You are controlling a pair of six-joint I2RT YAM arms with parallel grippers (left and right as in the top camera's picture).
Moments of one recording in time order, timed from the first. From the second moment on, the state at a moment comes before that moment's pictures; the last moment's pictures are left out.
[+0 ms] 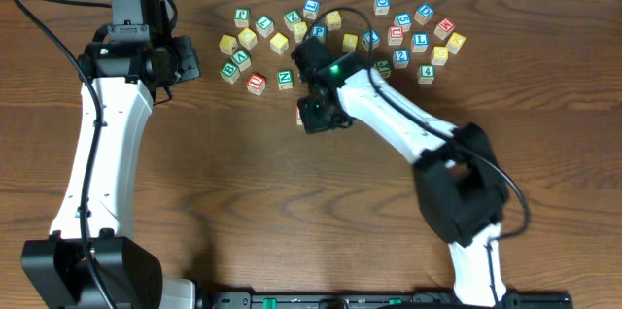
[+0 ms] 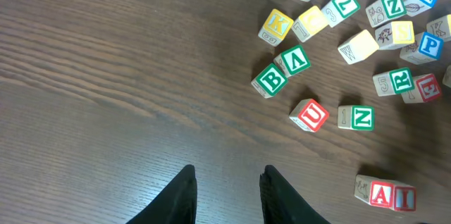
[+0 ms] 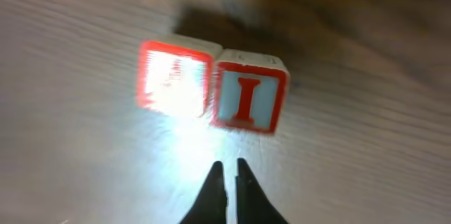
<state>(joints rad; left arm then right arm) 0.03 1.62 1.50 -0.90 -0.01 -0.23 0.62 2.13 1.71 -0.93 -0.07 0.34</state>
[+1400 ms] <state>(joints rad) 0.03 1.62 1.50 -0.90 -0.01 -0.25 0.20 2.12 2.34 -1.24 -0.03 0.22</state>
